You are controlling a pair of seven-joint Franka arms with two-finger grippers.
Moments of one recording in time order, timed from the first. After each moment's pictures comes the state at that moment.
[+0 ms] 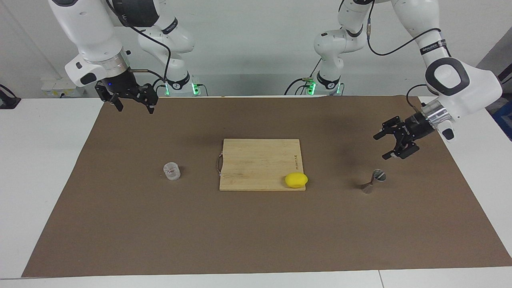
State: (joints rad) left arm 0.15 0.15 0.09 -1.98 -1.00 2.00 -1.06; right arm -0.04 0.01 0.10 -1.57 -0.02 1.52 0.18
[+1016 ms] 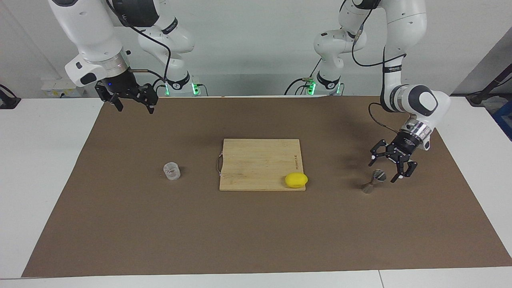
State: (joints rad) left arm 0.11 0.21 0.07 -2.15 -1.54 2.26 -1.11; right arm -0.04 0.01 0.10 -1.57 -0.02 1.52 0.18
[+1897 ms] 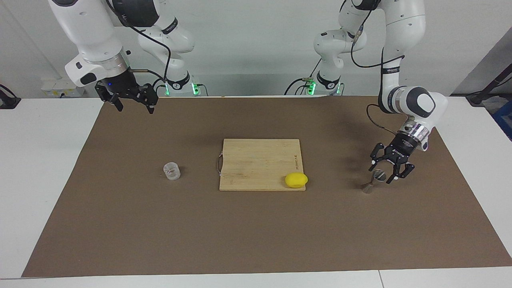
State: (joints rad) left arm 0.11 0.21 0.07 -2.15 -1.56 2.28 -1.11; right arm -0.04 0.01 0.10 -1.57 -0.02 1.52 0.18
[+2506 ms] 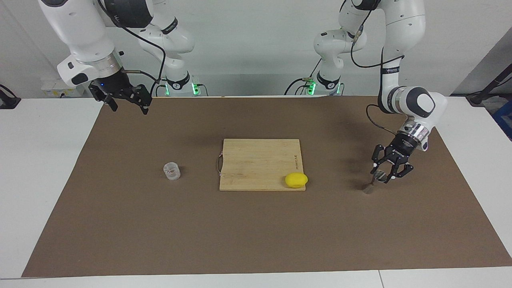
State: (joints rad) left arm 0.11 0.21 0.07 -2.15 -1.56 2.28 -1.09; right arm -0.06 0.01 0.10 -1.57 -0.02 1.52 0.18
